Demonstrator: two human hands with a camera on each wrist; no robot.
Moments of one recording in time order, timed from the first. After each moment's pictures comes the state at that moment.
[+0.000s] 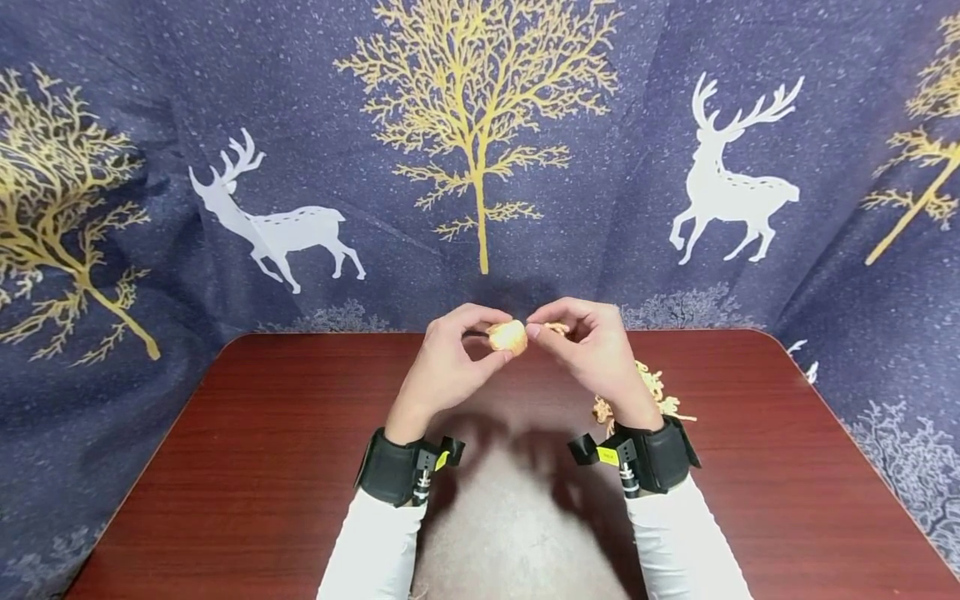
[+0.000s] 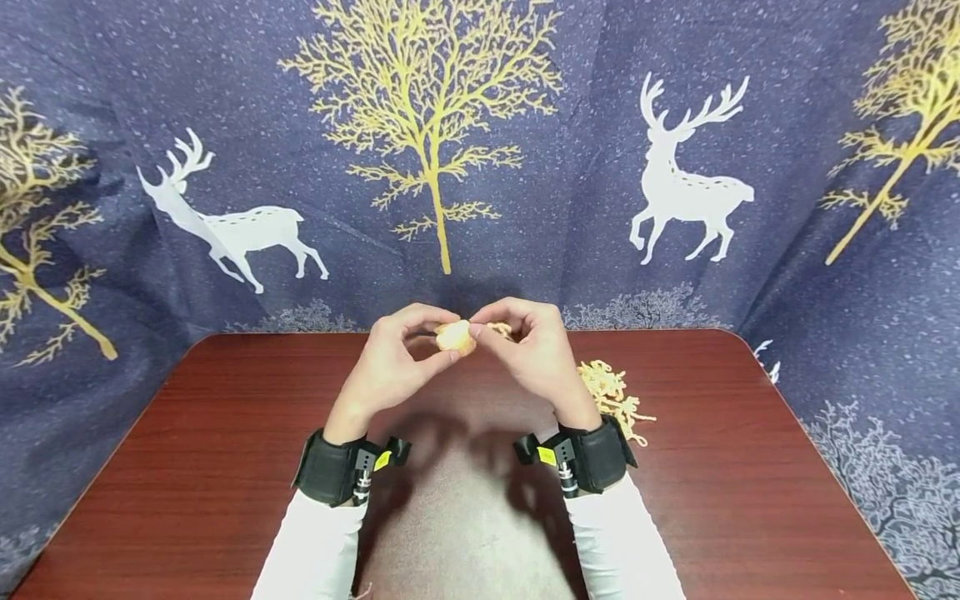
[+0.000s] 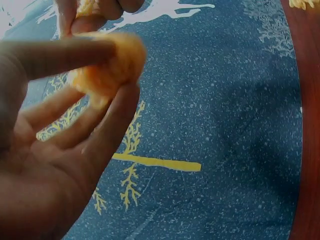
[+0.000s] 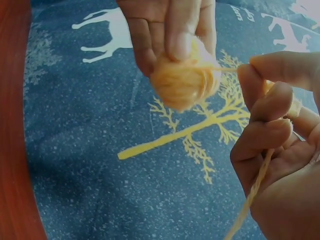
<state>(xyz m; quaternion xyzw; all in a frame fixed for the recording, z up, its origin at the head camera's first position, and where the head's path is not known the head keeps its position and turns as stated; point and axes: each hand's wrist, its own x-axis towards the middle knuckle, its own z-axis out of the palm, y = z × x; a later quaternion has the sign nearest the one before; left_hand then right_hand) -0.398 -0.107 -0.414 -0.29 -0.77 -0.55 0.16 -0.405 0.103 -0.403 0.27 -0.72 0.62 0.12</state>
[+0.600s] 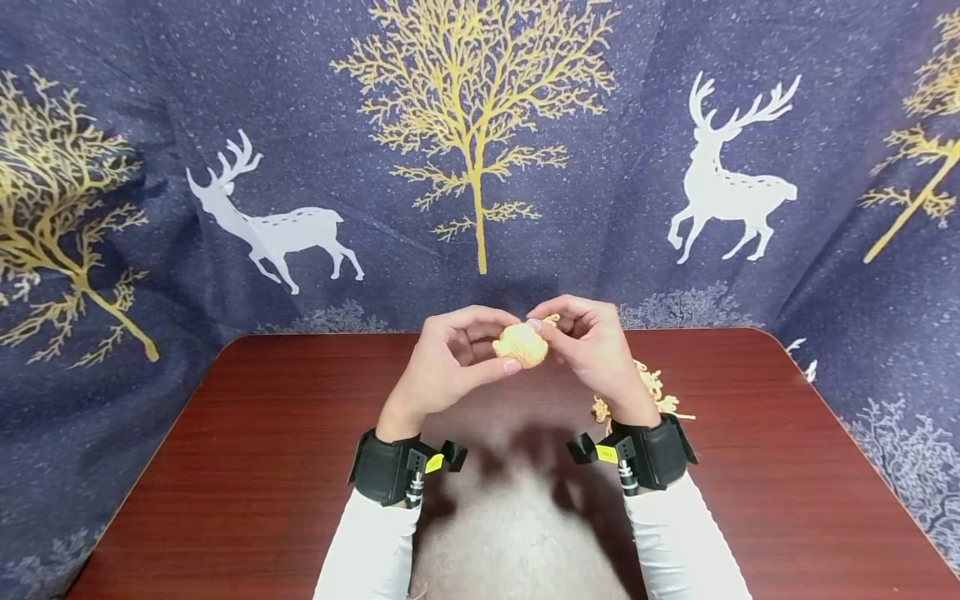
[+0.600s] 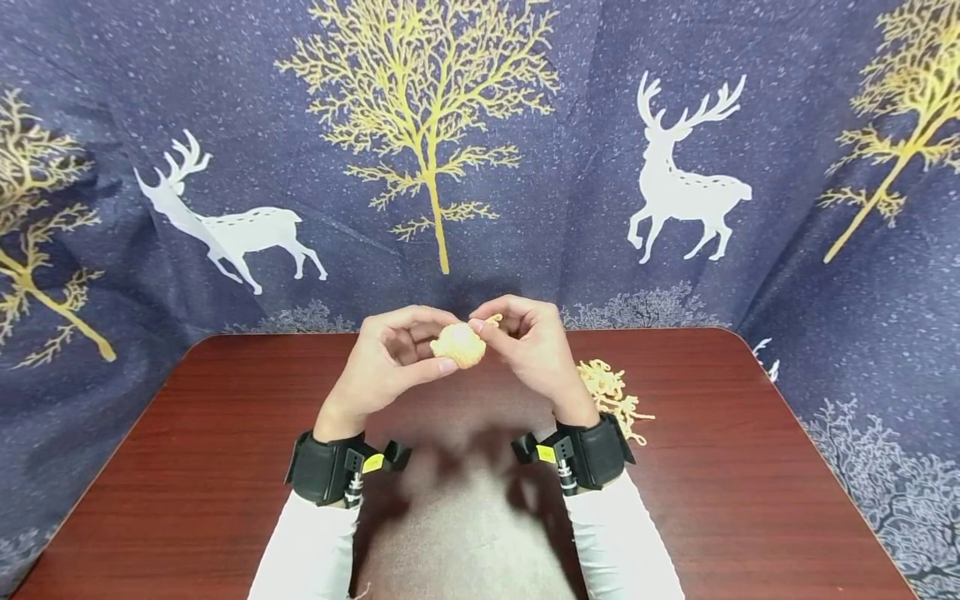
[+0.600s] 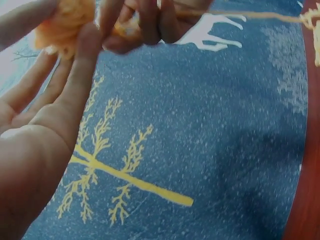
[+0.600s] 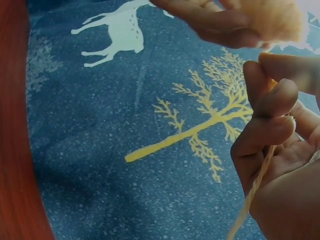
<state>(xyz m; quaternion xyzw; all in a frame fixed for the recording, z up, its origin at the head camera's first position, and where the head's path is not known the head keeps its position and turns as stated) -0.389 -0.107 -0.403 -0.38 -0.58 -0.72 0.02 -0.409 0.105 -0.406 0.27 -0.69 0.67 0.09</state>
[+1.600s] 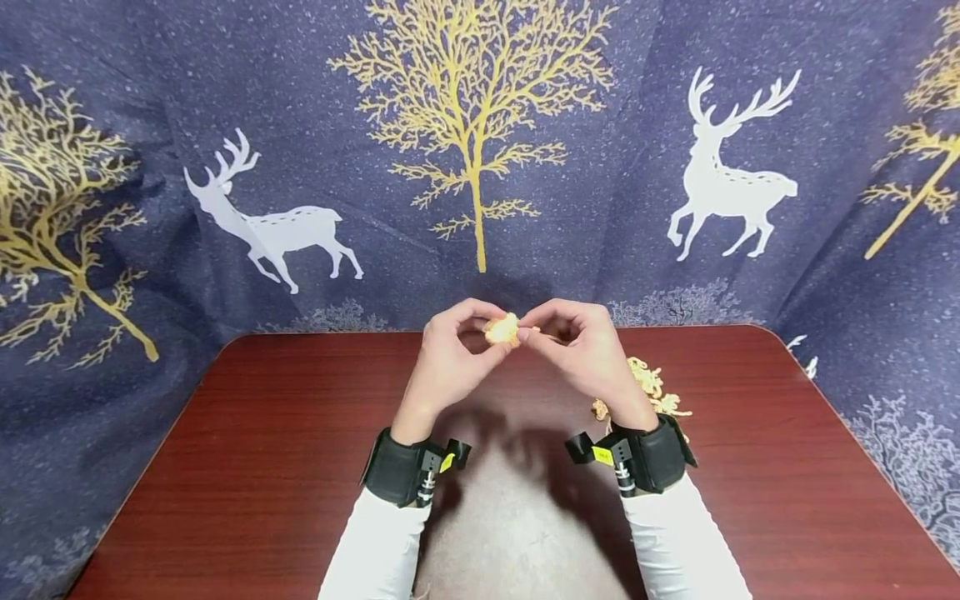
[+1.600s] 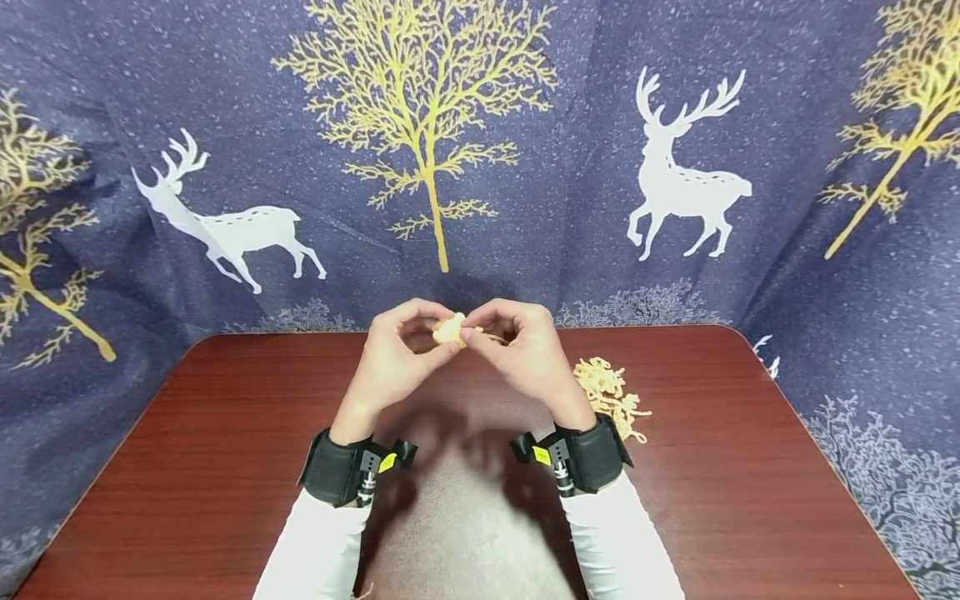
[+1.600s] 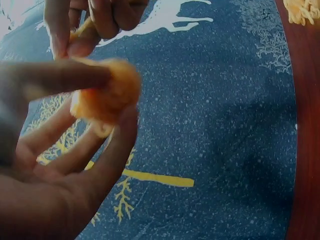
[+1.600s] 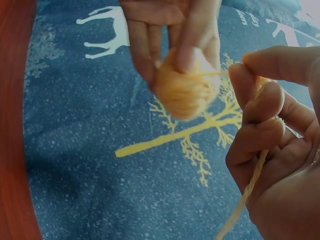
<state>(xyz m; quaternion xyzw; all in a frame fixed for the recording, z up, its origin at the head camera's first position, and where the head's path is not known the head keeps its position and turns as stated) -0.399 -0.098 -0.415 -0.25 -0.74 -0.60 0.15 -0.403 0.100 -0.401 0.28 -0.75 0.58 0.12</state>
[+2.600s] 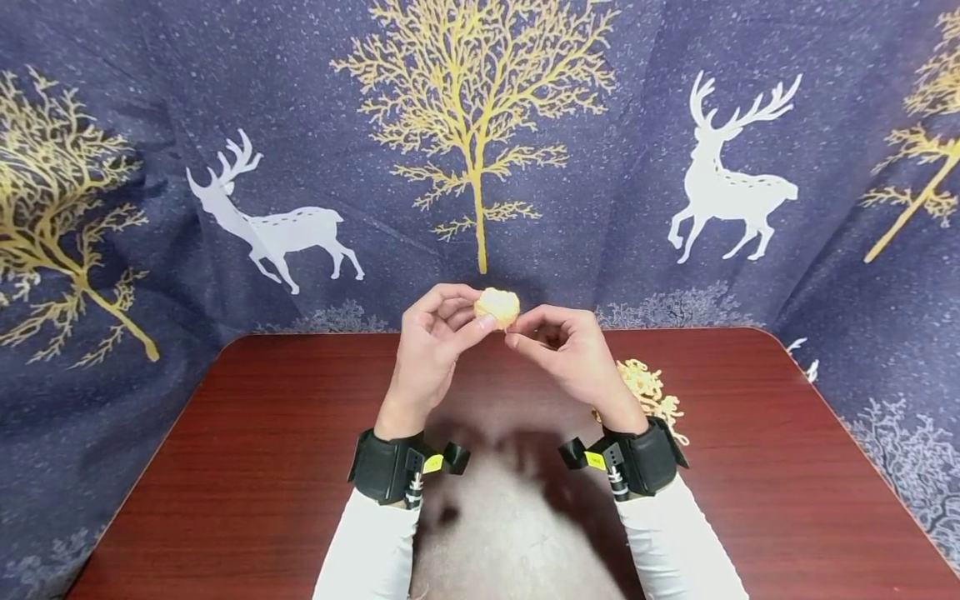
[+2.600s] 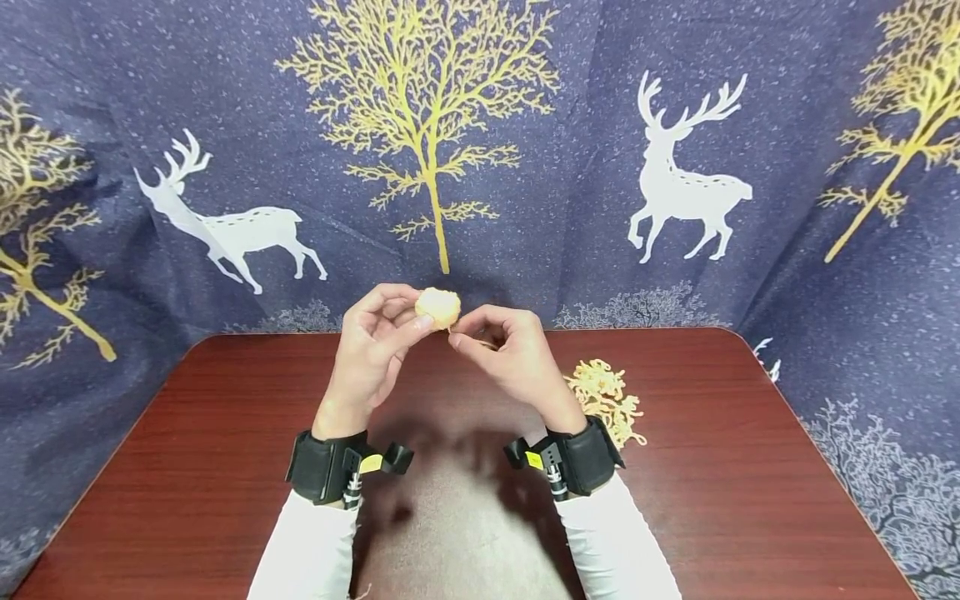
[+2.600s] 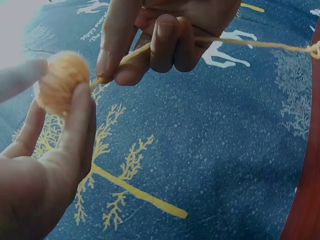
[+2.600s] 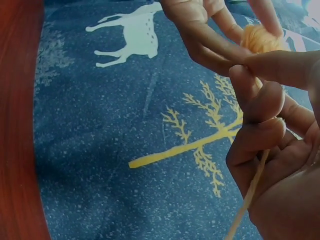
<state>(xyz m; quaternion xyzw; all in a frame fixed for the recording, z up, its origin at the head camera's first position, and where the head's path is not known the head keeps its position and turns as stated) -0.393 -0.103 -0.401 -0.25 -0.49 -0.83 0.10 -0.403 0.090 -0.406 0.28 -0.75 0.59 0.10</state>
